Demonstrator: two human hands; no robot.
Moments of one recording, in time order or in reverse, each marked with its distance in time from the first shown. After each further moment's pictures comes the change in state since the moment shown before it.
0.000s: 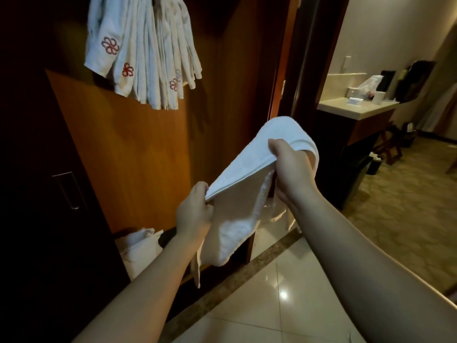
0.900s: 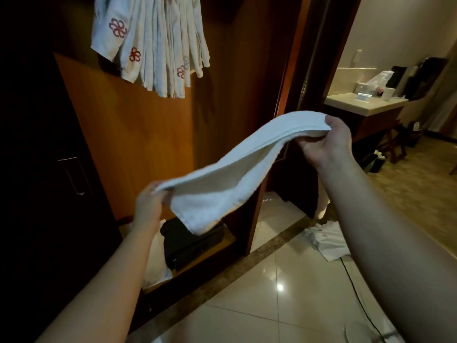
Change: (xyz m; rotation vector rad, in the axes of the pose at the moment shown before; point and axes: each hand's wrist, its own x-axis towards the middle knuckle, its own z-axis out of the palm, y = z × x) left_hand 0.017 -0.107 -0.033 -0.851 0.086 -0.541; right_hand 0.061 -0.028 -0.027 0.734 0.094 0.221
